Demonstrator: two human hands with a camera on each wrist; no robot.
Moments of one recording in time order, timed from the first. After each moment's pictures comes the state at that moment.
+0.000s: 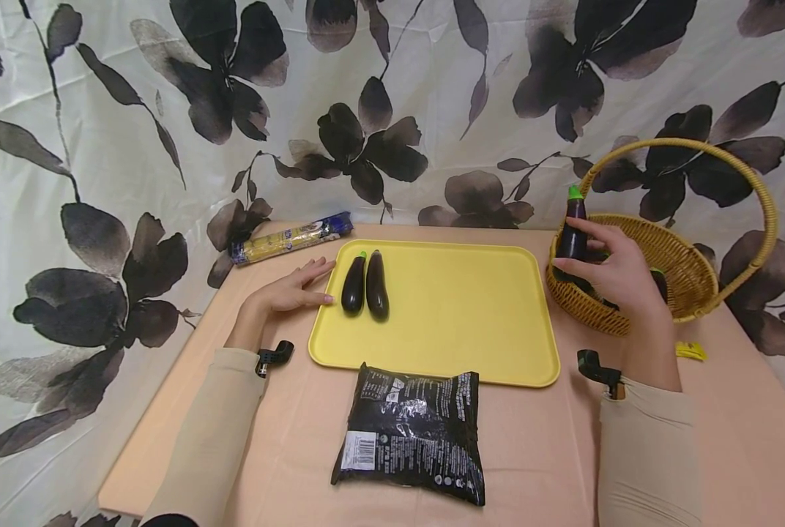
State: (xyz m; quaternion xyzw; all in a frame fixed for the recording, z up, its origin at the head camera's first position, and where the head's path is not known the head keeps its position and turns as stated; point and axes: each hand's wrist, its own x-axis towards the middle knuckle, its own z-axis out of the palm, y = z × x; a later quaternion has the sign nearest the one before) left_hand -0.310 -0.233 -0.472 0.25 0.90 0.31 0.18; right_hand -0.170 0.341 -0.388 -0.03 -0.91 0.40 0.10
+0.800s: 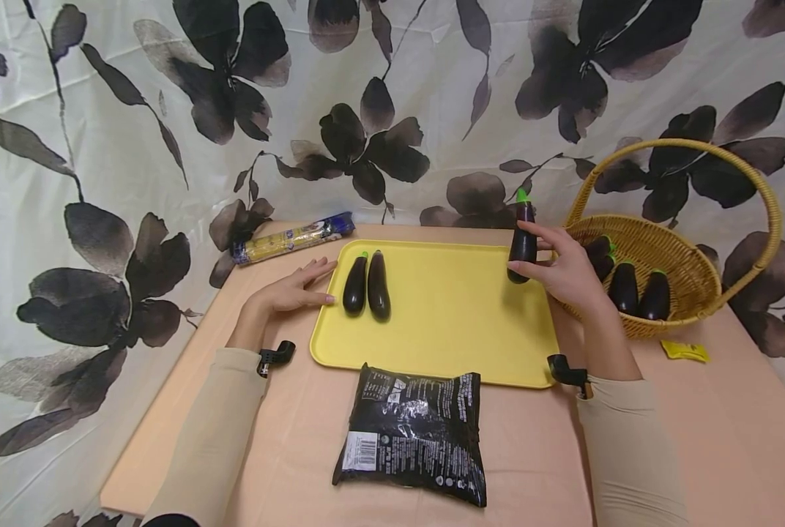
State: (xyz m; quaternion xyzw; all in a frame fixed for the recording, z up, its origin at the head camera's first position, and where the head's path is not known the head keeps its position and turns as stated) left_hand -0.310 -0.235 -0.472 0.24 0.90 0.30 0.18; right_hand -0.194 0.286 -0.399 0.04 -0.91 0.41 0.10
